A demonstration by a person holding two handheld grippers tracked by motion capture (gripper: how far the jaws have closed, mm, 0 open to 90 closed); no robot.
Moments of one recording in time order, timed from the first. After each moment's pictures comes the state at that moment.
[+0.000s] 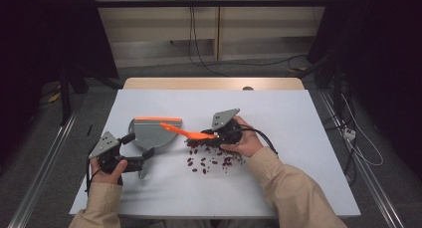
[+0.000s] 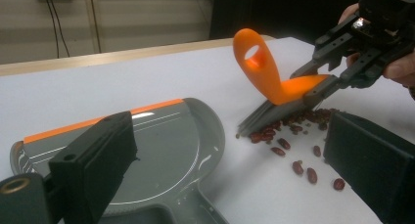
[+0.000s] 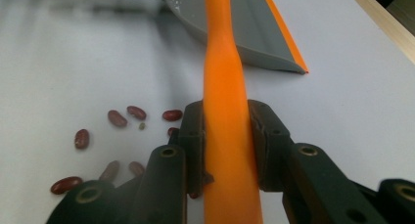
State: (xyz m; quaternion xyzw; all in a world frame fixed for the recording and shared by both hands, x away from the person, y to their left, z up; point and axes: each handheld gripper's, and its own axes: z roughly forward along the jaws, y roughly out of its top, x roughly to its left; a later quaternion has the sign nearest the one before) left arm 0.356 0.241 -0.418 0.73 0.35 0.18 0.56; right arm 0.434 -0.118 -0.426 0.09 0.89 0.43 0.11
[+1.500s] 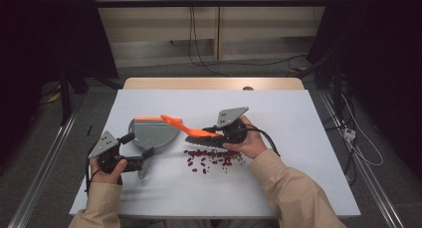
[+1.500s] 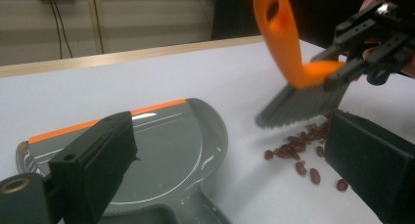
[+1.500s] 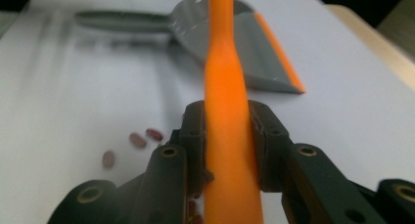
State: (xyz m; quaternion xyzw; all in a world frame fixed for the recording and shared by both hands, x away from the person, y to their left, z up) left arm 0.357 0.242 -0.417 0.72 0.36 0.18 0.56; right arm 0.424 -0.128 -0.409 0.12 0.86 0.48 0.11
